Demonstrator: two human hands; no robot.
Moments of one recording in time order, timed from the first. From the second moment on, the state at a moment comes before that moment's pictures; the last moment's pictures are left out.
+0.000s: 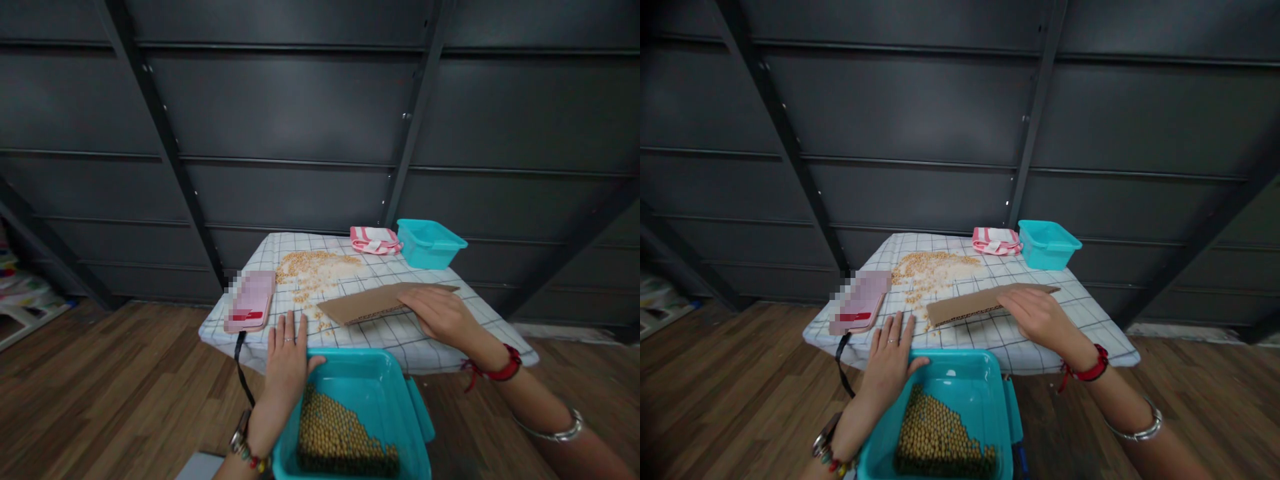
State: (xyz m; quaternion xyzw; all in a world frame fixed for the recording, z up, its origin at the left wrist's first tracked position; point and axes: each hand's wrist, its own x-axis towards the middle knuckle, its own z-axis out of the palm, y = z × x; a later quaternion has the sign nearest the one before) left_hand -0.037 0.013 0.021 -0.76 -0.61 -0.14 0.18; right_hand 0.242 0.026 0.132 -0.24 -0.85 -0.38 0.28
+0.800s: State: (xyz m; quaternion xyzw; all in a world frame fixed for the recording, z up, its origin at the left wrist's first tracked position) left_hand -0.036 0.013 0.019 -0.76 -0.60 -0.15 0.18; right_hand 0.252 0.012 0.124 -0.24 -0.87 -0.32 0.30
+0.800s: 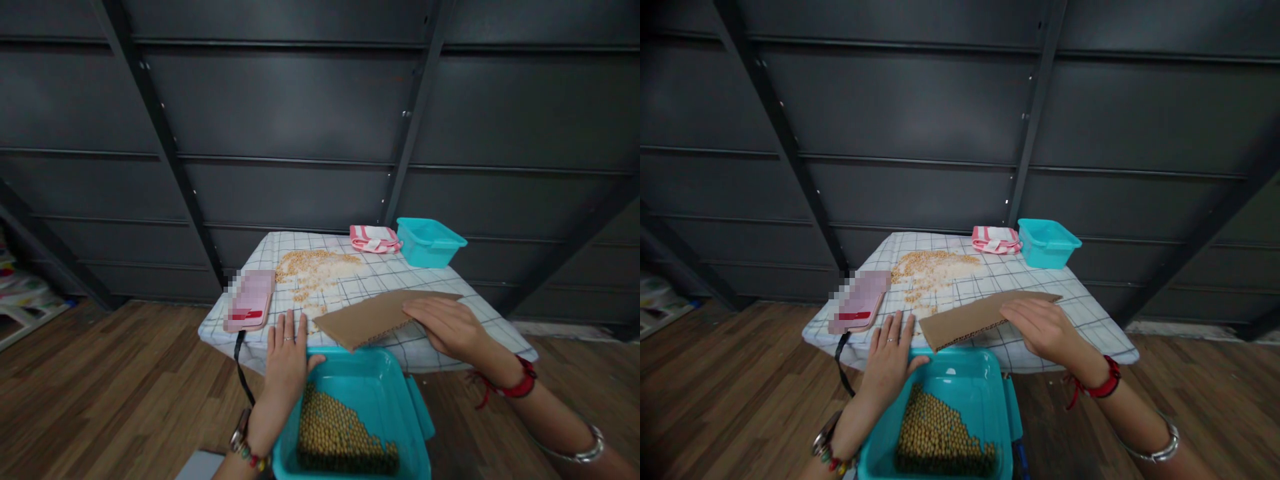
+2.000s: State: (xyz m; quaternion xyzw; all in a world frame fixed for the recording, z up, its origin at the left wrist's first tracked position) left_hand -0.038 0.016 0.021 -0.76 -0.60 -0.15 0.19; right_hand 0.271 -0.010 0.128 -0.27 -0.87 -0.33 0.26
